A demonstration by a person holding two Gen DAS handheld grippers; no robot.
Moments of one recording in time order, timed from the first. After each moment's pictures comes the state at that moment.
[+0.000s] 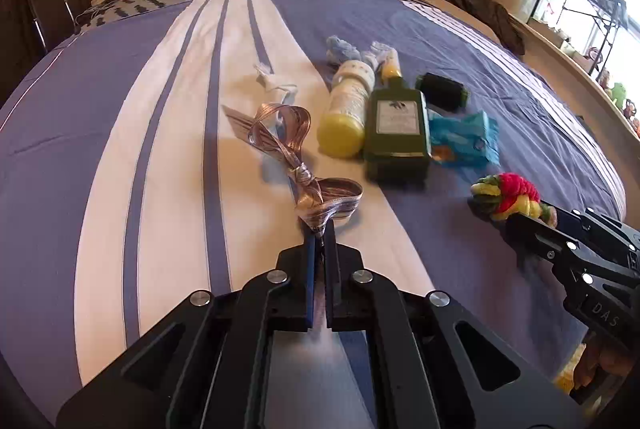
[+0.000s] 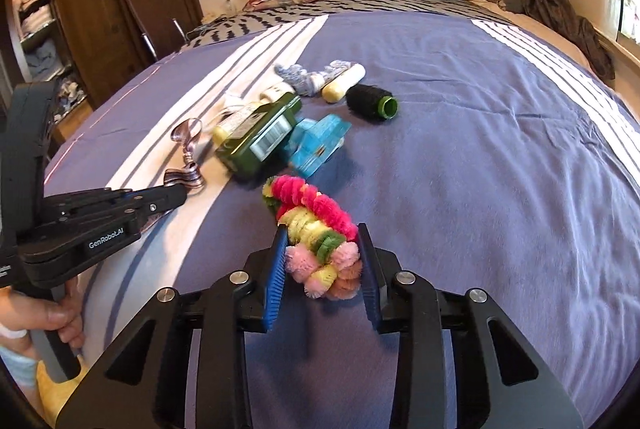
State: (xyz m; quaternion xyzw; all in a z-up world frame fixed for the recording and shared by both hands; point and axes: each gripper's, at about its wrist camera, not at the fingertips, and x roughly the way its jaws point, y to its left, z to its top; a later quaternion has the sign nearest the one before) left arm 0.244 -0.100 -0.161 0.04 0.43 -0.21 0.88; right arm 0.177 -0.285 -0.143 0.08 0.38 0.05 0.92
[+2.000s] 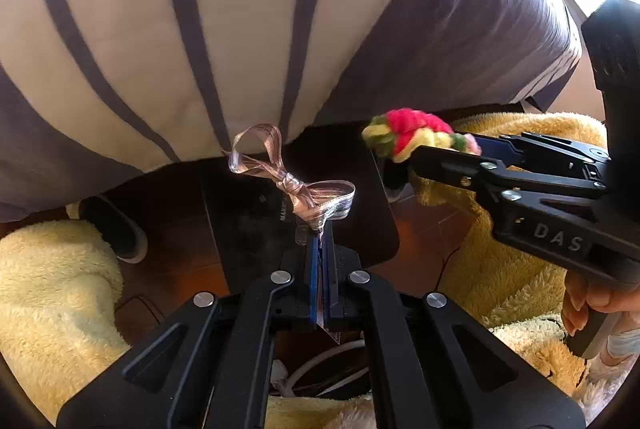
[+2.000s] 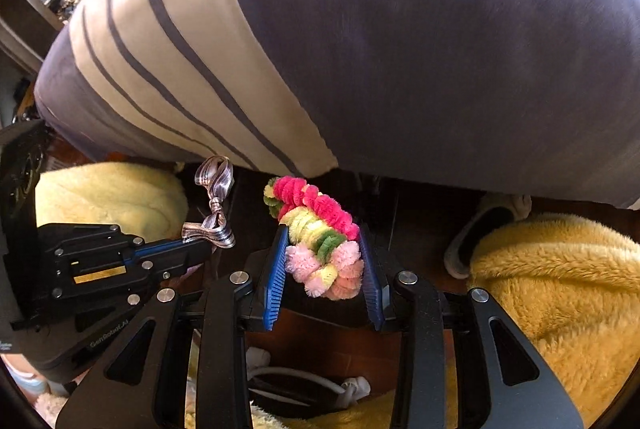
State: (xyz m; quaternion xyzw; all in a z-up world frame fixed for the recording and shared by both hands) left arm 0.001 -0.057 -0.307 0.03 0.60 -0.27 0.75; right arm -0.017 -0.201 -0.283 0.09 0.58 0.08 0.81
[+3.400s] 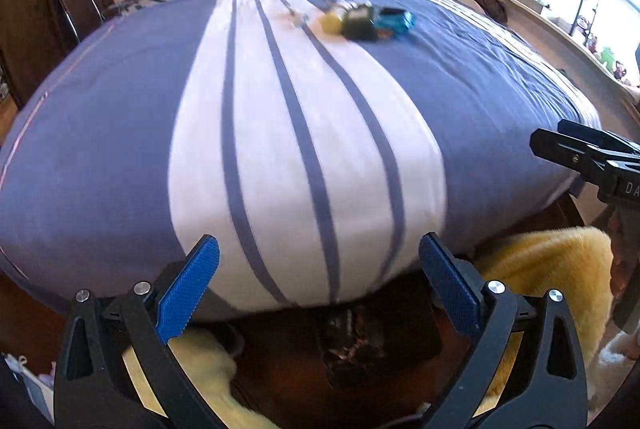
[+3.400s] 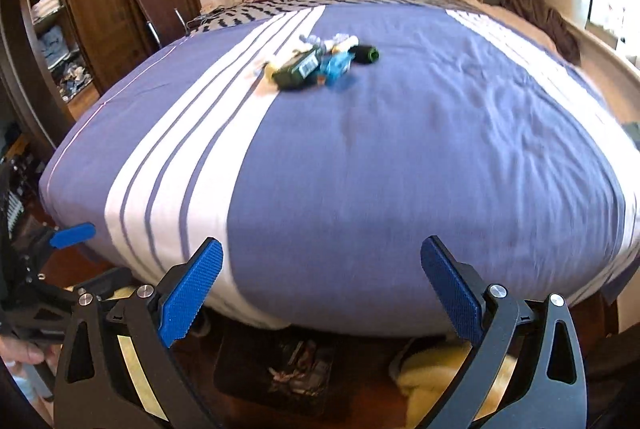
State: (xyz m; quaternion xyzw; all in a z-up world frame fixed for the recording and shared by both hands) left arm 0.057 -0.029 -0.147 0.07 0.43 -0.18 0.88; right arm 0.028 -0.260 -0.119 0.07 0.40 0.02 0.92
